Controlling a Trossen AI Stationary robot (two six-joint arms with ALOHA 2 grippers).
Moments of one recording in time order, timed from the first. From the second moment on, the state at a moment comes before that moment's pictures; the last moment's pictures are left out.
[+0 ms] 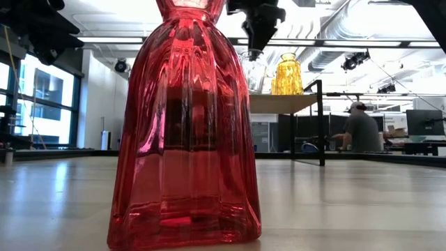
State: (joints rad) left arm -0.38 0.13 0.50 -0.74 -0.48 -0.57; right arm -0.21 1.97 2.19 -1.46 0.27 -0.40
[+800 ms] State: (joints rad) left arm -0.38 0.13 0.50 -0.74 -0.48 -0.57; right arm -0.21 1.98 2.23 -1.48 0.28 -0.40
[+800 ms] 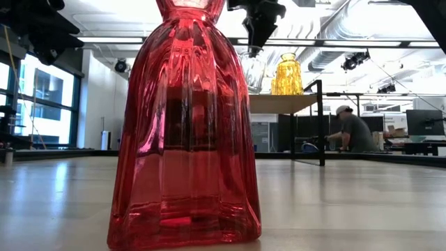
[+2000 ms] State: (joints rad) left arm -0.38 0.13 0.50 -0.74 -0.48 -0.57; right arm -0.21 2.00 2.23 -1.48 0.28 -0.43
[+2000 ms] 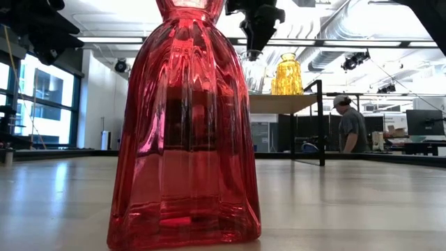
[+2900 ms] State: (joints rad) left arm -0.38 0.13 0.50 -0.74 -0.48 -0.57; right arm -0.21 1.99 2.23 -1.48 0.30 -0.45
